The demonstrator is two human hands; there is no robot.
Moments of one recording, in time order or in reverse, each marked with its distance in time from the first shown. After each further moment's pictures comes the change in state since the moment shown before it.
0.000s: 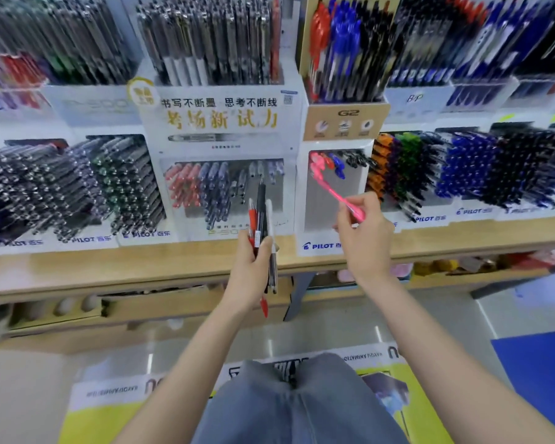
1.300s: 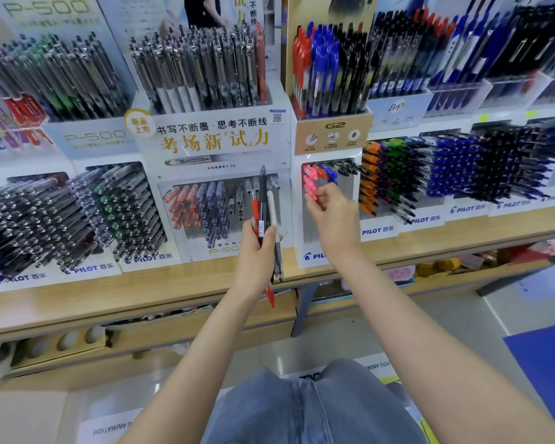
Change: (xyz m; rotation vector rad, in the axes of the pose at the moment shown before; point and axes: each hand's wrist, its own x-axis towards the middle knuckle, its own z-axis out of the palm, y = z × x) left_hand 0.017 0.028 0.001 0.019 -0.023 0.072; right_hand 0.031 -0.014 0.038 -0.123 0.014 -0.039
